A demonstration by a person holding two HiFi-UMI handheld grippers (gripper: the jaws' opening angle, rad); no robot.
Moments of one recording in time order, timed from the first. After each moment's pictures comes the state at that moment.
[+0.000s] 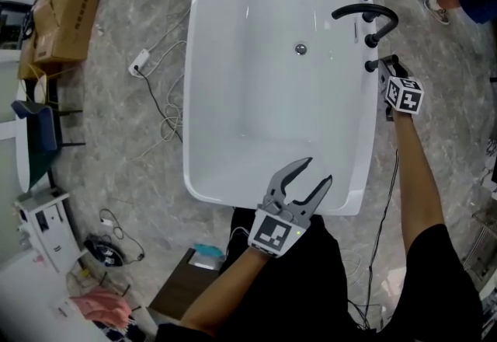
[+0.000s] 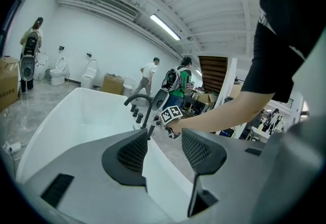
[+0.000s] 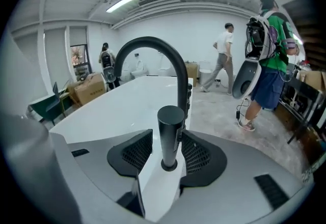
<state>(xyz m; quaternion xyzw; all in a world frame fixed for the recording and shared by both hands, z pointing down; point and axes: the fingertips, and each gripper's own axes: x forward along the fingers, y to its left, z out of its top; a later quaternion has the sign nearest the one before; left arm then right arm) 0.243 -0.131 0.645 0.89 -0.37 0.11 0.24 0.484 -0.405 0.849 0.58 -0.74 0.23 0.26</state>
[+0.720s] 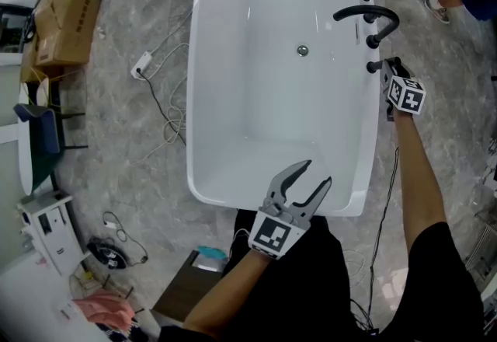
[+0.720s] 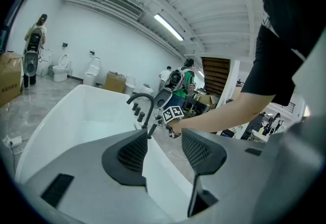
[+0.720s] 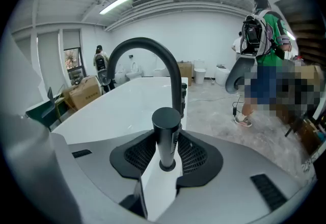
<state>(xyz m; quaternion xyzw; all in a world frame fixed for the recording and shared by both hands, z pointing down) 0.234 -0.130 0.649 0.88 -0.37 0.10 0.26 0.491 -0.407 0.853 0.60 -0.72 0.25 0.25</state>
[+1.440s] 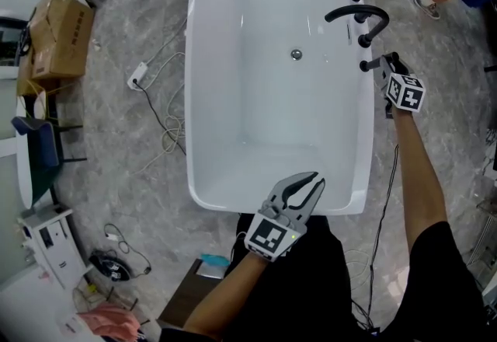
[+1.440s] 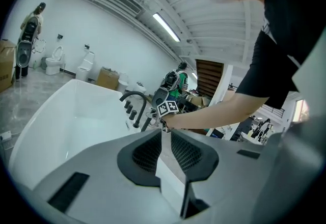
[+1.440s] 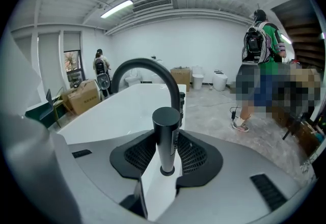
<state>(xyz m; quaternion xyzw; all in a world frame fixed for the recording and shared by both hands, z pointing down) 0.232 -0.110 0.646 0.90 -0.33 0.08 0.29 0.492 -0.405 0.815 0.61 -0.72 0.23 0.24</state>
